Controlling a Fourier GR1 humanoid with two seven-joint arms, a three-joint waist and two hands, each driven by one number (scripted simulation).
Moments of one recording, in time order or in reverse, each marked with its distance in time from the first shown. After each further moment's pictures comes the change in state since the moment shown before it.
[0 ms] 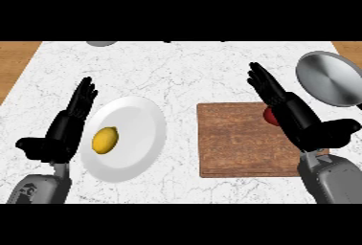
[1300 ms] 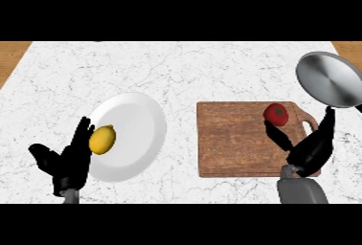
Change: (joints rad) left arm 0.196 -0.155 0.063 0.062 0.109 0.141 0.175; right arm 0.169 0.303 -0.269 0.304 1.106 -1.055 0.373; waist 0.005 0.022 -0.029
